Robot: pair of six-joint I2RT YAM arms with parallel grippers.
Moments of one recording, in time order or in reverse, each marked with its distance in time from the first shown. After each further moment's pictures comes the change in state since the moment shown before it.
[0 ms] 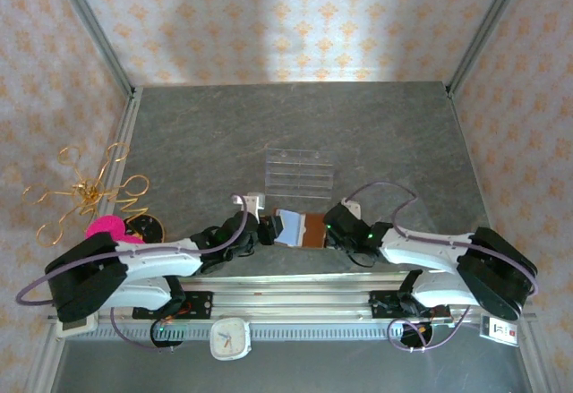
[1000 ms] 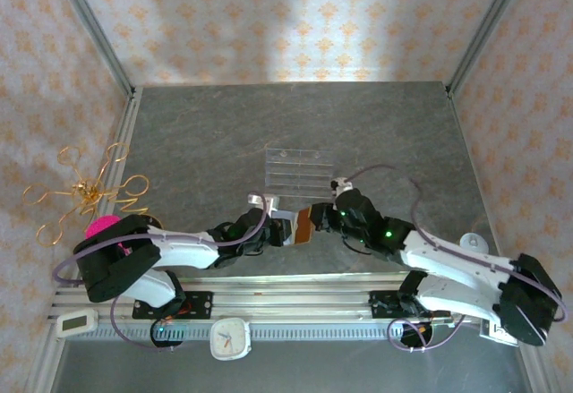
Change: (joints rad) left arm 0.007 0.170 0.063 0.071 0.090 0.026; right arm -0.010 -0.212 0.096 0.146 -0.179 -0.101
